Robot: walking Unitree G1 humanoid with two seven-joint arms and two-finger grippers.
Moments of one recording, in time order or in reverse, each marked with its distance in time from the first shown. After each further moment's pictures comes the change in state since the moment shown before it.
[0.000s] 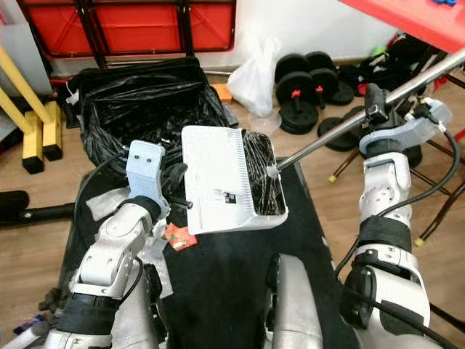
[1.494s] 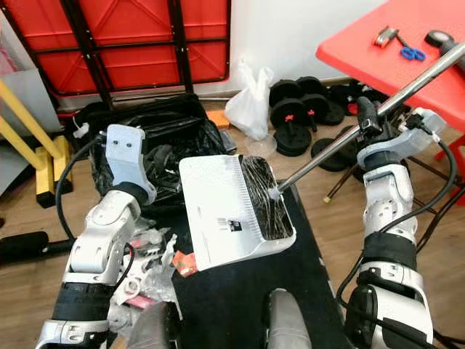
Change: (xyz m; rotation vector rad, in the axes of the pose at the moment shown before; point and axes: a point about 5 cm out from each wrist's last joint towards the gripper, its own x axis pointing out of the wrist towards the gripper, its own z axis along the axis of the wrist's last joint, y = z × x) left arm 0.006 0.020 0.016 0.001 -0.064 0.068; right arm -0.016 -0.003 -0.005 -0.051 0.081 0.045
